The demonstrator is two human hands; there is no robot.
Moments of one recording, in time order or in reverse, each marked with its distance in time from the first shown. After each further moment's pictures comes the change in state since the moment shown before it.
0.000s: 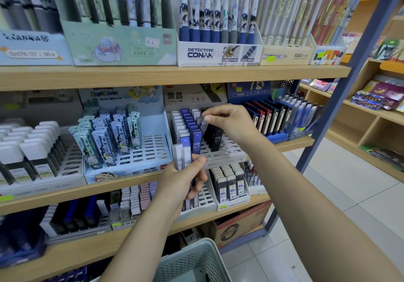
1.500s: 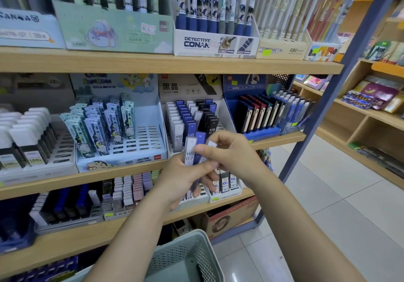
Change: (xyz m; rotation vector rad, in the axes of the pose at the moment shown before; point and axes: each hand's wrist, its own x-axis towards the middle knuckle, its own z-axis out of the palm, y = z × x) left_hand -0.010 0.003 0.008 0.153 -0.225 0.013; right_hand -0.097 -0.016 0.004 0.182 -0.175 0.116
